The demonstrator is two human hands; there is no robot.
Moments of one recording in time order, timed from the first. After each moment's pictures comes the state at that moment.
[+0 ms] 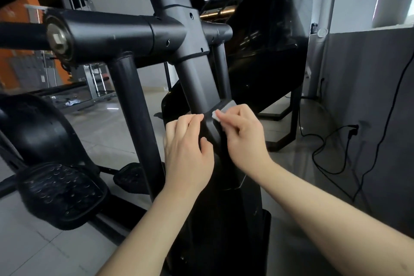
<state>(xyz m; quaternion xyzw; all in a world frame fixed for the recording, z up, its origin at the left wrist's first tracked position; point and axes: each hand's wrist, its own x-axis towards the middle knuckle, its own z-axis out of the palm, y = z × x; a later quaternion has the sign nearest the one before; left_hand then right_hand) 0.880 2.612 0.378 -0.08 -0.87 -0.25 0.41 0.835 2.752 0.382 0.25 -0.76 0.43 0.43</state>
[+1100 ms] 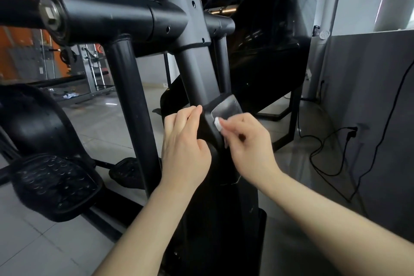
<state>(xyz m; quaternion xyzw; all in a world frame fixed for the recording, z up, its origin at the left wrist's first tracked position) 0.878 2.612 0.370 -0.09 -0.87 -0.25 0.42 0.856 2.763 0.366 0.26 -0.76 0.45 0.39</state>
